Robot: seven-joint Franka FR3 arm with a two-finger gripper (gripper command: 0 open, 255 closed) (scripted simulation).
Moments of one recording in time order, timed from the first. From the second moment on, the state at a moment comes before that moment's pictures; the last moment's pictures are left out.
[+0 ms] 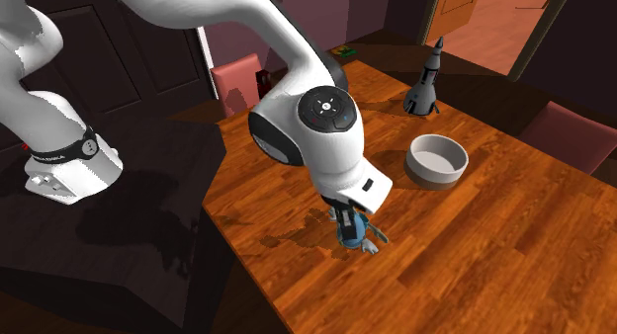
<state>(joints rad) -0.05 0.62 -0.07 -1.87 0.49 2.54 -0.77</state>
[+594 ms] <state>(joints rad) -0.07 0.72 -0.04 -1.82 0.53 2.60 -0.81</state>
